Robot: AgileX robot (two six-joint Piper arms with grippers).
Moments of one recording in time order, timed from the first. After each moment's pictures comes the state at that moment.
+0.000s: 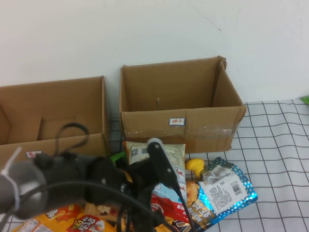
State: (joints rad) right arm -0.02 -0.01 0.03 0.74 0.44 -0.12; left arm -0.66 1.66 -0.87 -0.37 0.35 0.84
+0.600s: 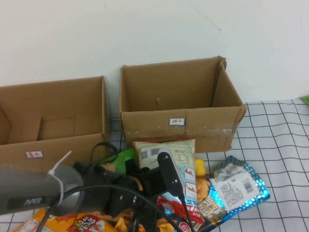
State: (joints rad) right arm -0.02 -0.01 0.03 0.74 0.44 -0.14; left arm -0.68 1.85 -0.88 -0.21 0.07 0.81
